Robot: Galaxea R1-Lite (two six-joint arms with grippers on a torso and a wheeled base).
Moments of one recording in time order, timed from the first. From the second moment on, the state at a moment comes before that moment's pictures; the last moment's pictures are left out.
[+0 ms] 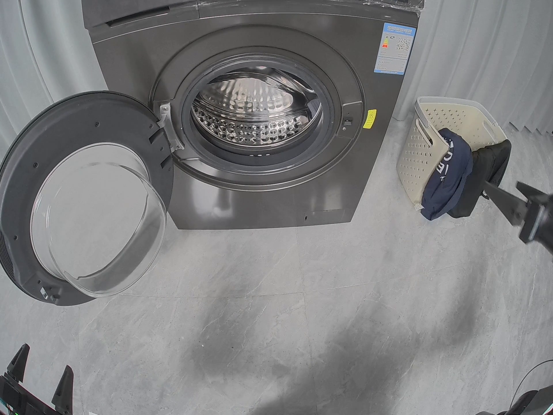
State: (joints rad) left arm 0.00 0.02 -0.02 0.00 0.01 -0.01; right arm 0.28 1.07 -0.56 -0.50 -0.09 0.06
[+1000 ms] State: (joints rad) left arm 0.00 0.02 -0.02 0.00 0.01 -0.02; right arm 0.00 0.03 -0.02 -0.01 0.01 -0.01
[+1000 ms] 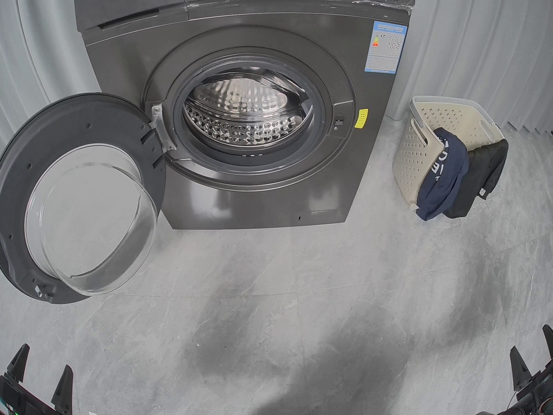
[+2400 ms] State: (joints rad) left arm 0.00 0.02 -0.02 0.00 0.01 -0.04; right arm 0.00 0.01 -0.02 -0.01 0.01 -0.01
